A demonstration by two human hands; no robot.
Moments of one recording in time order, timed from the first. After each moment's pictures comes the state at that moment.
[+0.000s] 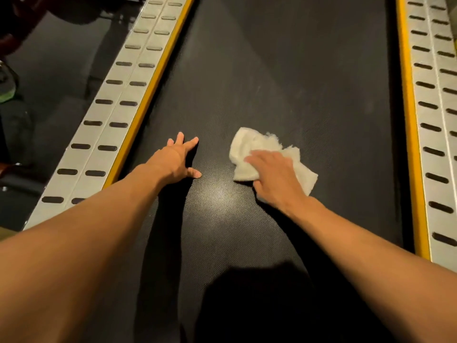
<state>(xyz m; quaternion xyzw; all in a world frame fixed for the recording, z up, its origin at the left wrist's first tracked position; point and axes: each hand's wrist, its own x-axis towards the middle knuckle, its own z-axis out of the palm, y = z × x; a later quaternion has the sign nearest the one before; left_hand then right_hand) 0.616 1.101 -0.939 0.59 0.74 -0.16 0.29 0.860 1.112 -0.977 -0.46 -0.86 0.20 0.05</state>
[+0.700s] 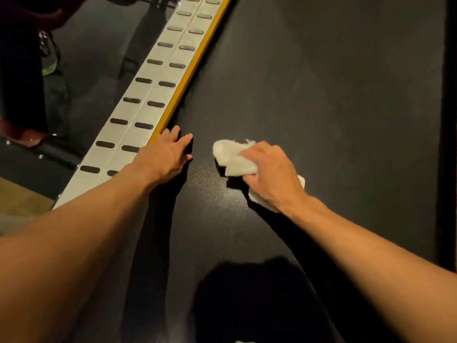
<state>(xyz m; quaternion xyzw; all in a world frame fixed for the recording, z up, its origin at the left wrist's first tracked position) 0.552 1.035 -0.938 0.61 0.75 -0.16 0.18 0.794 1.084 -0.958 -0.40 -0.87 0.25 0.15</state>
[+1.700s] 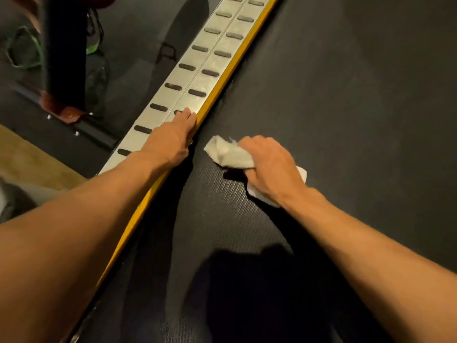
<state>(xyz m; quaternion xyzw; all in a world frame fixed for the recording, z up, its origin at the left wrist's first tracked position) 0.509 1.016 -0.924 0.56 0.81 -0.04 0.20 0.721 1.078 -0.961 -0.31 -0.91 0.23 0.13</state>
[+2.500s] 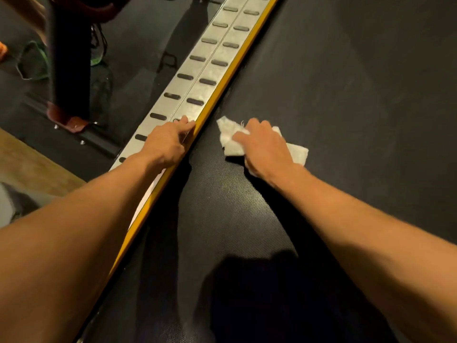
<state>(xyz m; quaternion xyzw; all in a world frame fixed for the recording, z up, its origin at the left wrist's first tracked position) 0.504 1.028 -0.915 0.43 0.85 0.04 0.30 0.694 1.113 -0.957 -0.32 -0.94 0.12 0.03</state>
